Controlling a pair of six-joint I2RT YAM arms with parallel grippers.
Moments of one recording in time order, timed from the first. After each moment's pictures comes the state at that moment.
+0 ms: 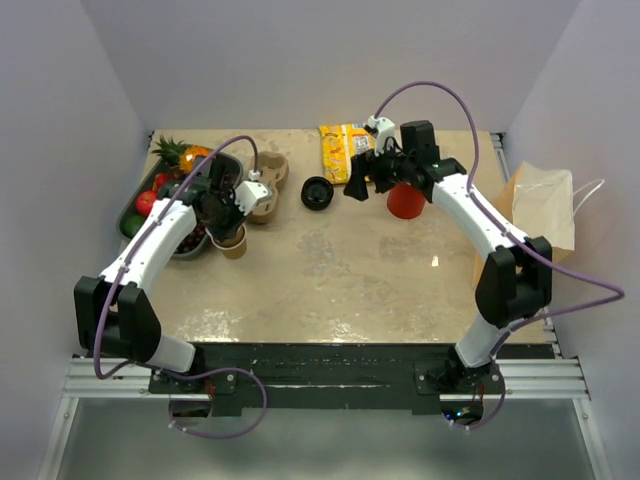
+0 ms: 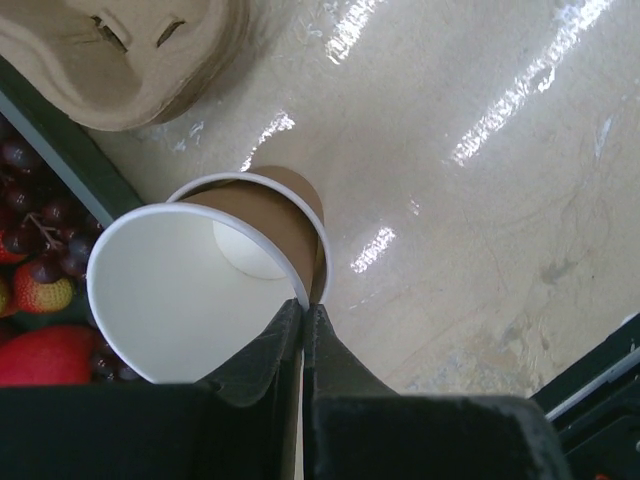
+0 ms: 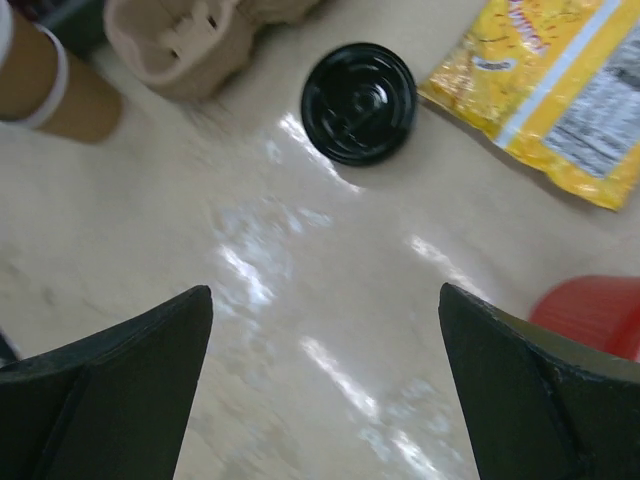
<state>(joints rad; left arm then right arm) -0.20 1.47 1.26 -0.94 0.23 0.69 0.32 1.67 1.47 -0.48 -0.44 -0.13</state>
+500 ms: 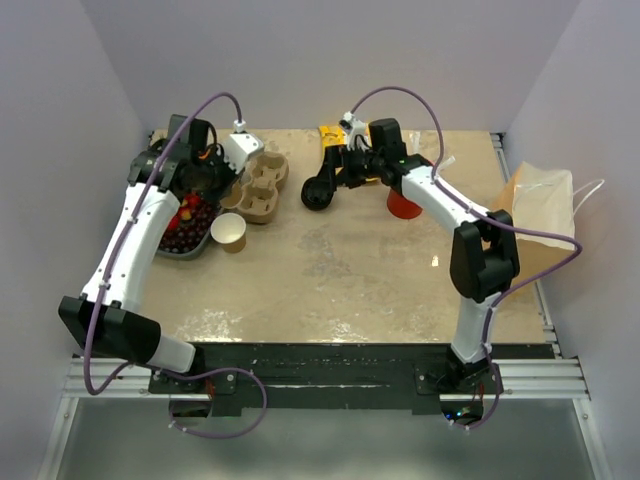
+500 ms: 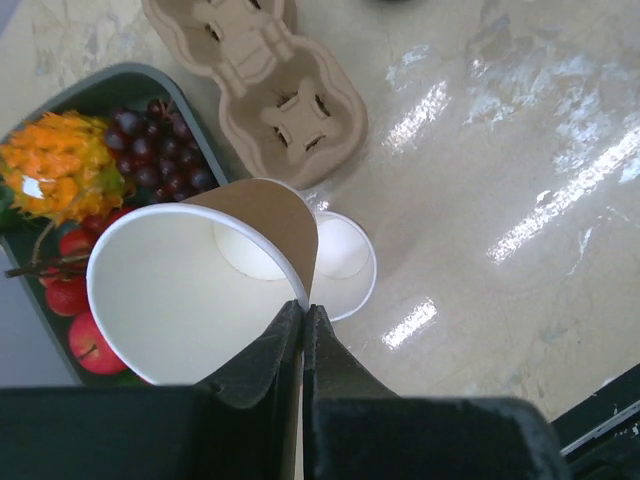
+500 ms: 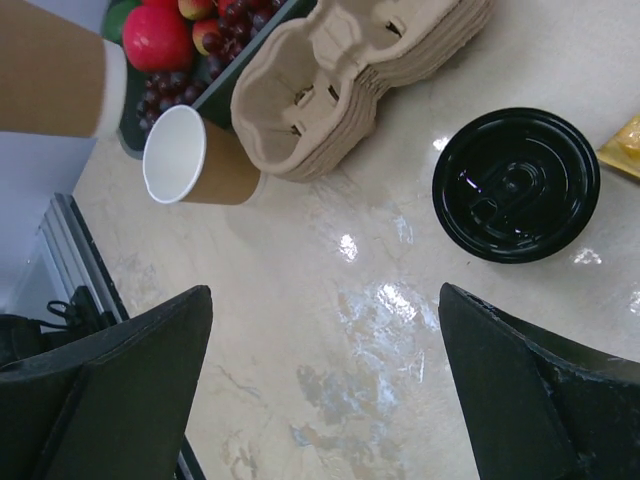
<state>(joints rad) -0.21 1.46 1.59 -1.02 0.18 0.56 0.41 1.94 1.62 -0.28 -0.62 0.28</state>
